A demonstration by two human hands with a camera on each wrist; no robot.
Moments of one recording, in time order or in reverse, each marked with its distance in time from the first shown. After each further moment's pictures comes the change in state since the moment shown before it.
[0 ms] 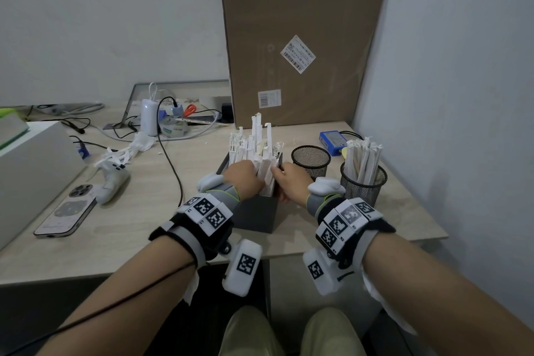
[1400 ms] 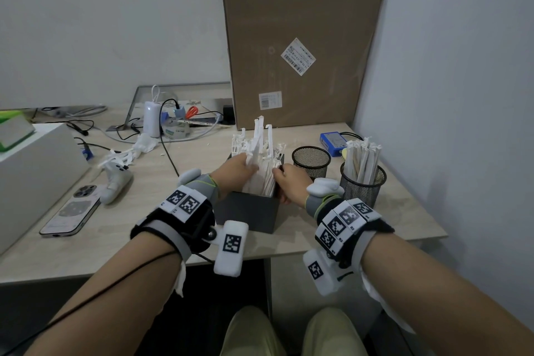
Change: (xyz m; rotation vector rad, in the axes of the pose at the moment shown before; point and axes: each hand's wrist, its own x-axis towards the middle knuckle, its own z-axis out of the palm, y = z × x) left_hand -0.003 -0.014 -0.014 -0.486 -0.023 0.061; right_hand -0.013 -0.010 -0.007 -0.034 -0.038 -0.005
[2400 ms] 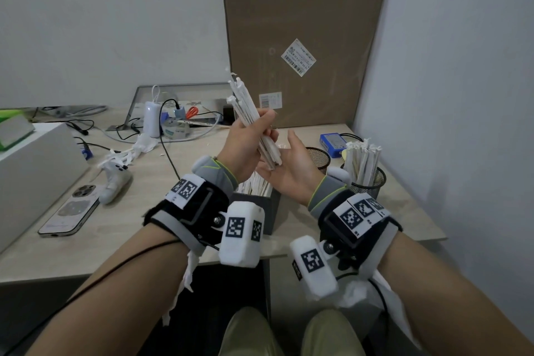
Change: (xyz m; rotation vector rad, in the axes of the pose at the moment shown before) left_hand -0.016 0.060 -0.008 -1.082 0.117 0.258; right_hand -0.005 -0.032 -0.021 1.489 -0.369 0.133
